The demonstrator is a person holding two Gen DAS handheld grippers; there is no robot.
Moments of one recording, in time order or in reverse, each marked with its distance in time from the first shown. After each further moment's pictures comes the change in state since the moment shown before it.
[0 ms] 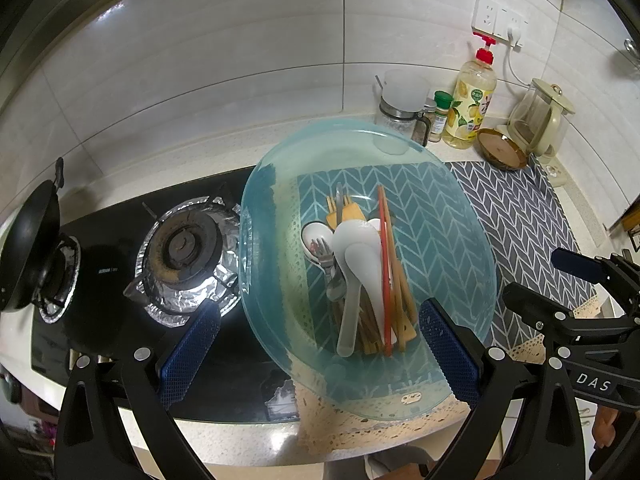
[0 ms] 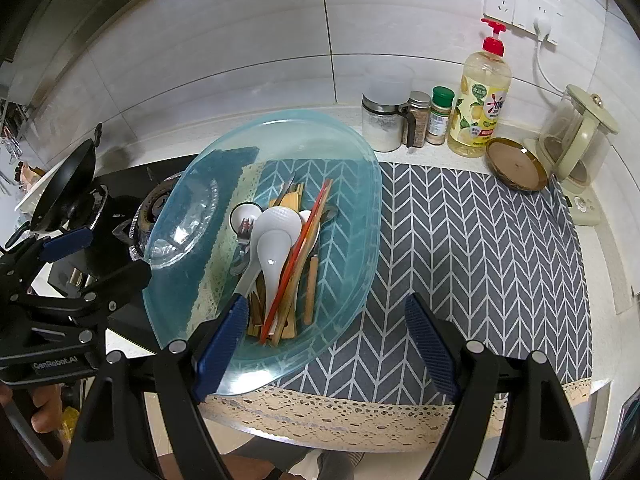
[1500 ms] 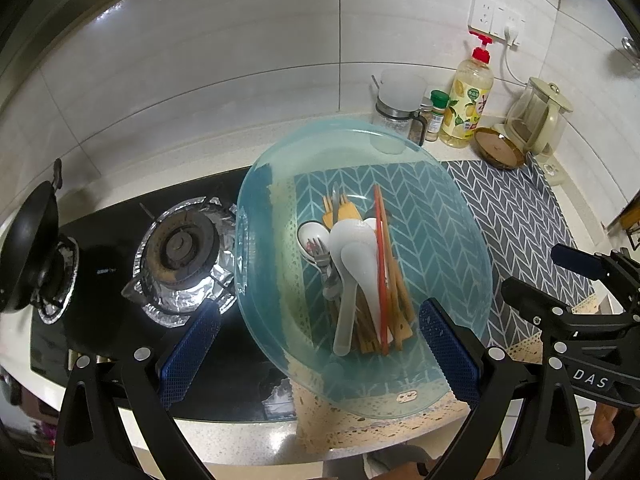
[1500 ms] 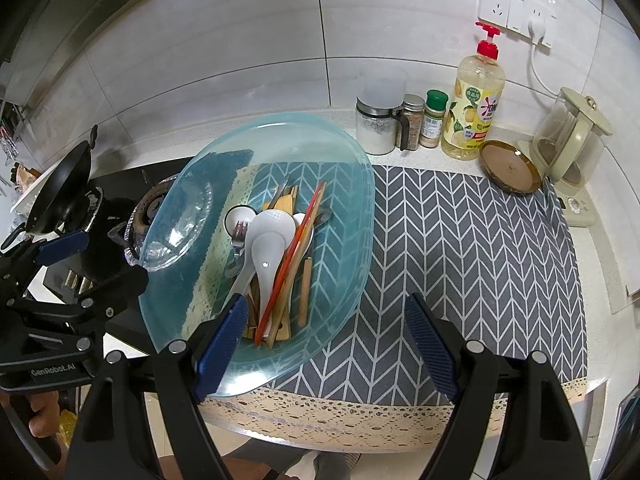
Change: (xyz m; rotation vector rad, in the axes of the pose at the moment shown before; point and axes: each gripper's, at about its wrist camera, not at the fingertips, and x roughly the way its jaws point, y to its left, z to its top) left arm -0.001 -0.001 0.002 0.013 0.001 -0.009; right arm -0.001 -0.001 0.001 -0.014 -0.010 -0.019
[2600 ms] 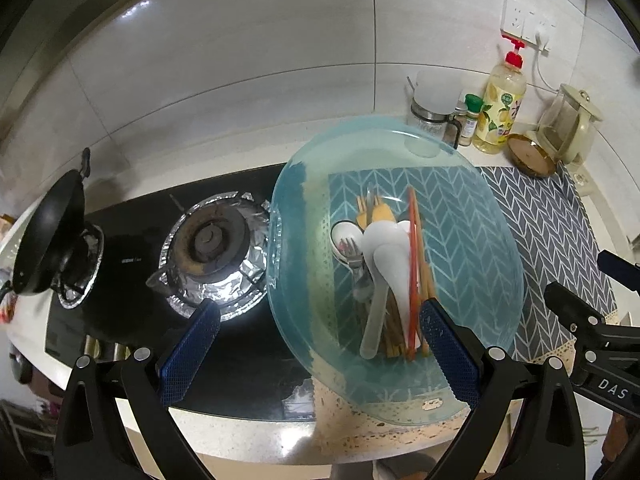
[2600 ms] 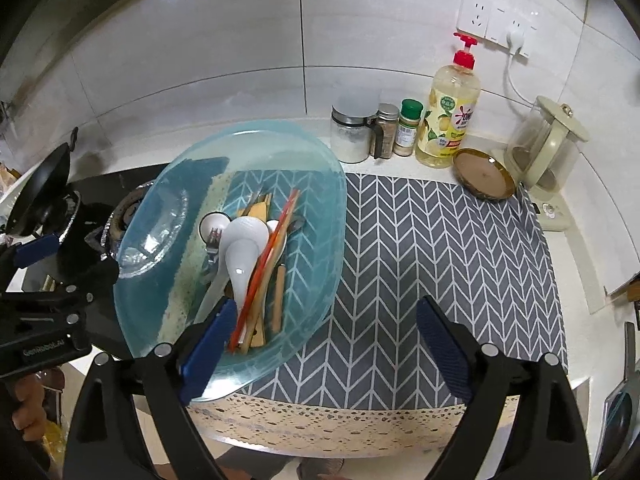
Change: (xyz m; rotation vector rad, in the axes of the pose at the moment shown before) left arm 0.002 0.005 -0.004 -0.050 -0.004 0.113; right arm -0.004 -0.002 -0.002 -0.004 -0.038 -0.091
